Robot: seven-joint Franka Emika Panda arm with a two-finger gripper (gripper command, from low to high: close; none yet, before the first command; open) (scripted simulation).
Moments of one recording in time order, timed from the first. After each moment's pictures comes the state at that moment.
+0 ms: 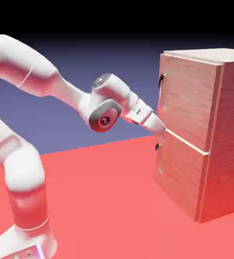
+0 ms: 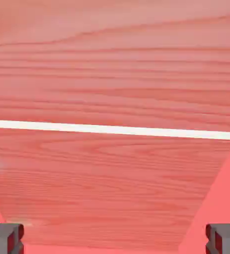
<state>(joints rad) -0.04 -0.61 0.06 -2.79 0.12 3.03 0.68</state>
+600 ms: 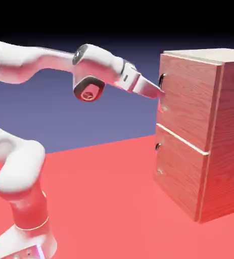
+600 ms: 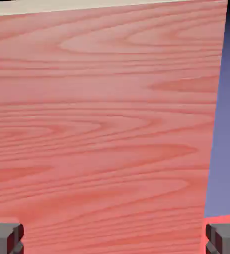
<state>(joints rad) -0.37 -0.85 0.45 -2.65 0.90 2.98 0.29</state>
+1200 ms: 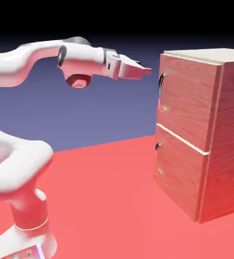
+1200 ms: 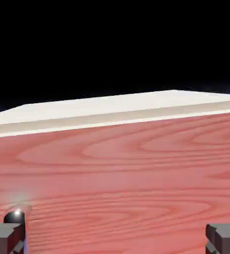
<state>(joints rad) -0.70 -1.09 0.84 -2.51 1.69 2.93 -0.11</state>
